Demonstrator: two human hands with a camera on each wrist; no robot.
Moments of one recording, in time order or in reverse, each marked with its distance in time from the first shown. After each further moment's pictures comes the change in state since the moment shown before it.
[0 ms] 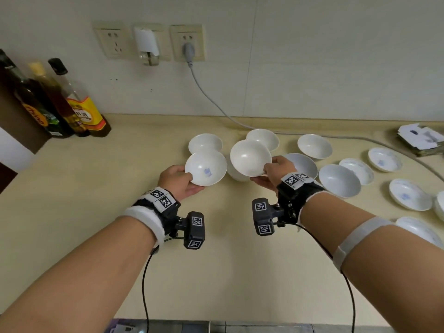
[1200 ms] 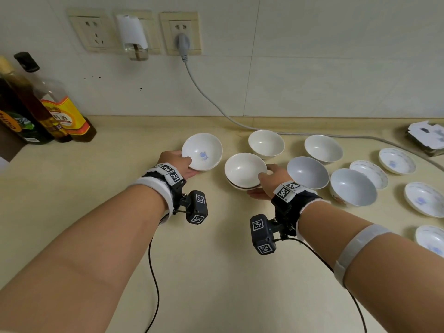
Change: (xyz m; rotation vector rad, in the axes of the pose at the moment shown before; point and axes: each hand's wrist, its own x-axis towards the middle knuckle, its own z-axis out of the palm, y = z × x) left_hand 0.085 0.037 0.023 0.171 -0.017 0.082; right_hand 0.045 0.019 0.029 -0.175 0.021 0.018
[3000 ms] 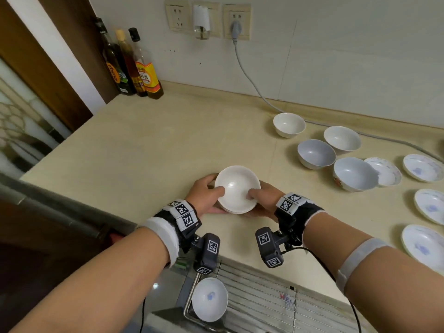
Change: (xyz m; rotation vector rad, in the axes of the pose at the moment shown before) left_hand -0.257 -0.113 0.024 -0.022 0.021 -0.081; right_hand -0.116 0.084 -0.049 -0.318 -0.613 0.022
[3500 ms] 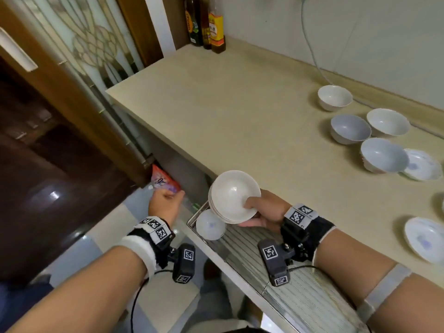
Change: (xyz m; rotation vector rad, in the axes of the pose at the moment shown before) left_hand -0.162 -0.191 -0.029 0.116 0.851 -0.146; right_hand -0.109 0.114 -0.001 -0.049 -0.492 0.100
